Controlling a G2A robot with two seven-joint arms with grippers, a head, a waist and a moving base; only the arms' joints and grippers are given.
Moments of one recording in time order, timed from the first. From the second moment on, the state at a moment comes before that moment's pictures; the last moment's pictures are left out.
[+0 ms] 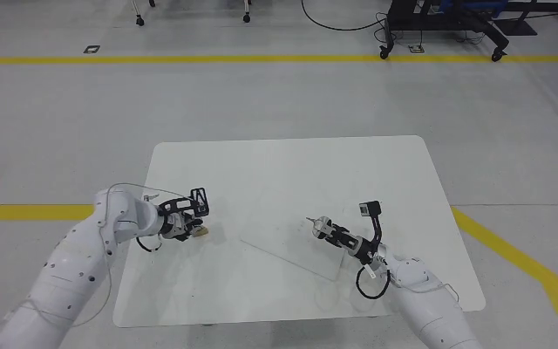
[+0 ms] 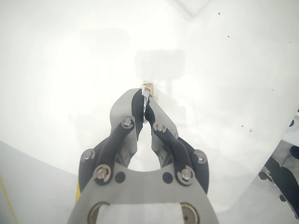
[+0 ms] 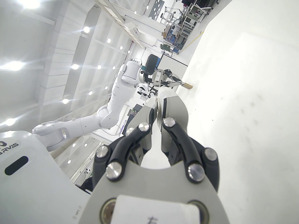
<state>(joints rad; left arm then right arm) 0.74 -0.96 -0.97 -1.22 1.16 -0.99 -0.69 -1.06 -1.13 1.07 -1.03 0.42 -0.87 0.78</state>
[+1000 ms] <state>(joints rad) 0.88 -0.96 -1.16 -1.30 0.70 -0.72 -0.43 -1.06 -1.13 1.07 -1.03 0.42 -0.87 0.78</state>
